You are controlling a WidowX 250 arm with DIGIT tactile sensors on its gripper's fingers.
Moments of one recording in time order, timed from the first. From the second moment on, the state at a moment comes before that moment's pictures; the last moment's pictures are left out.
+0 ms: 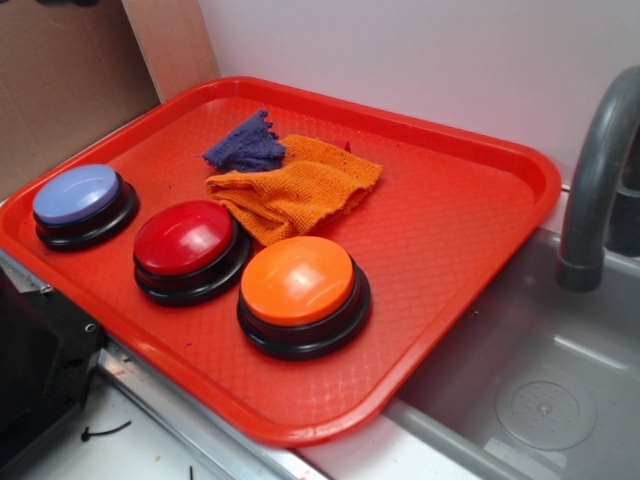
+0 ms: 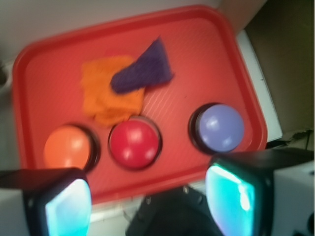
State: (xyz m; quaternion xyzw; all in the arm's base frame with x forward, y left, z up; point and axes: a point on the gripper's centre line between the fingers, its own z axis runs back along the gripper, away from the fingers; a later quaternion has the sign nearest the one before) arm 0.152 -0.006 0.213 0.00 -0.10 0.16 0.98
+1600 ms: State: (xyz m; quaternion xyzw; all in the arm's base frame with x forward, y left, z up) arm 0.275 0.044 0.037 0.03 -0.15 0.43 0.89
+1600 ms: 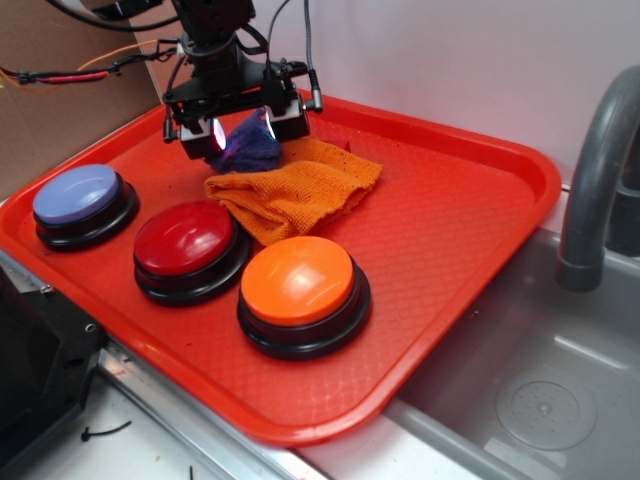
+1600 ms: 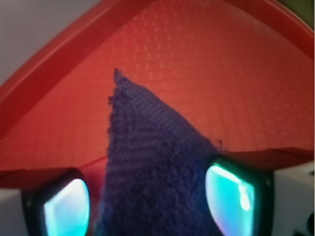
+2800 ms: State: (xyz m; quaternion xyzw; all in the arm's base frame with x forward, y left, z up) arm 0.275 0.035 0.090 0.06 -0.12 0.25 0.96
